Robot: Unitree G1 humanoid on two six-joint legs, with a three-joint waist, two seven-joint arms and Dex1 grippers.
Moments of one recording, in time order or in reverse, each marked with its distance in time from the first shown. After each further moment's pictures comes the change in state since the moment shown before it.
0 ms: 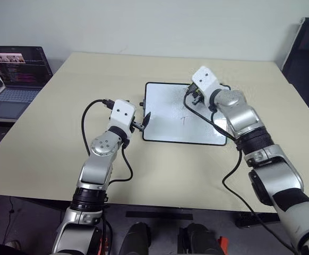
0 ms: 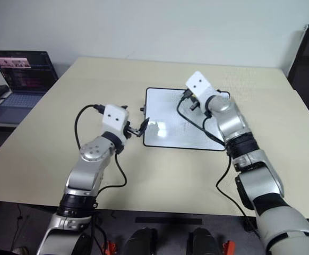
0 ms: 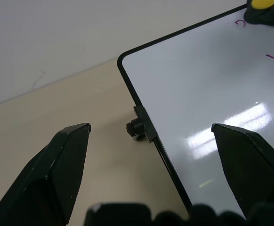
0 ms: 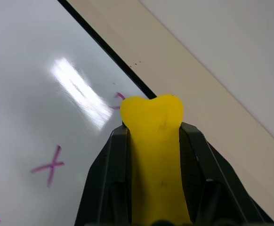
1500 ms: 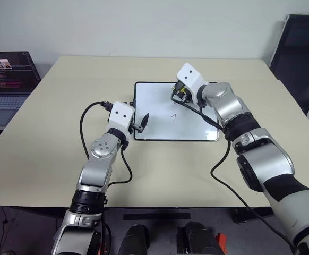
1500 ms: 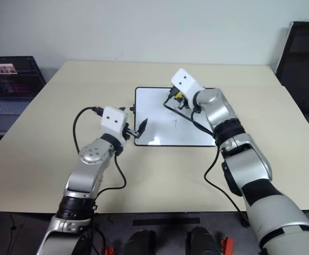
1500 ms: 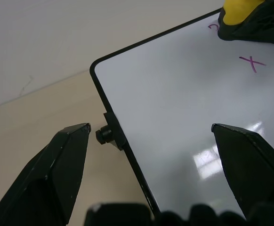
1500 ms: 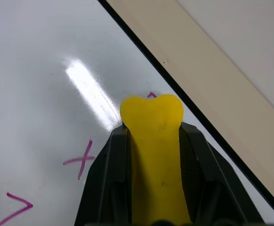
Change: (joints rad) left arm 0.023 0.002 0.001 -0.006 0.001 -0.009 0.026; right arm -0.200 0.134 -0.002 0.333 -0.033 -0.117 0.124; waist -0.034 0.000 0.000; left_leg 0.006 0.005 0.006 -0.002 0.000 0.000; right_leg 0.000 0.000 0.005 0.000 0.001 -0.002
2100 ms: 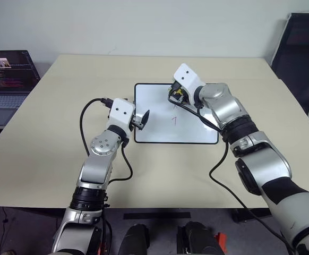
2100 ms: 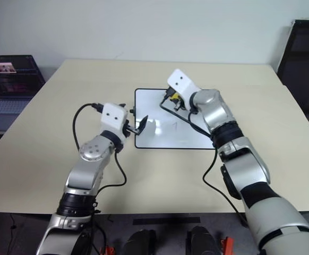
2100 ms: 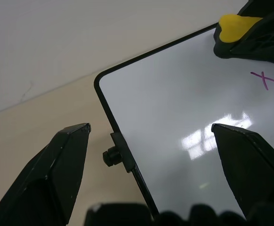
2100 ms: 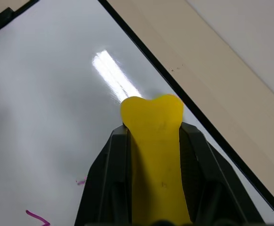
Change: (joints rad) left arm -0.029 0.004 0.001 0.012 0.000 -0.006 -0.001; right arm 0.031 0.021 -0.001 -0.103 0.007 0.076 0.024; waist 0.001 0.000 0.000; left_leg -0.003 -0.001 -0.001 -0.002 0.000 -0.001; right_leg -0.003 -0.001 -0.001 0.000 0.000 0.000
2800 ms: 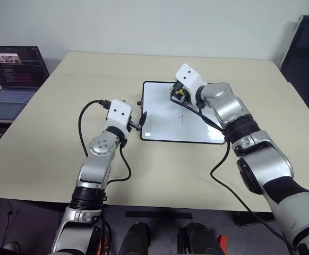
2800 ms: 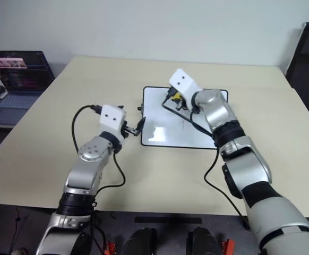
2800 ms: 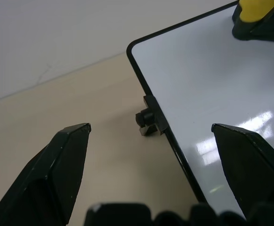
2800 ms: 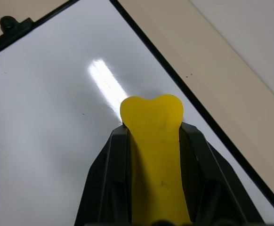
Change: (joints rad) left arm -0.010 -0.002 0.015 0.065 0.001 -0.022 -0.004; right arm 0.005 -0.050 -0.001 0.002 0.001 -0.008 0.008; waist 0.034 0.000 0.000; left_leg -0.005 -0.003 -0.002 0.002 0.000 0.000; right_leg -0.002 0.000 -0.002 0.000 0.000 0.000
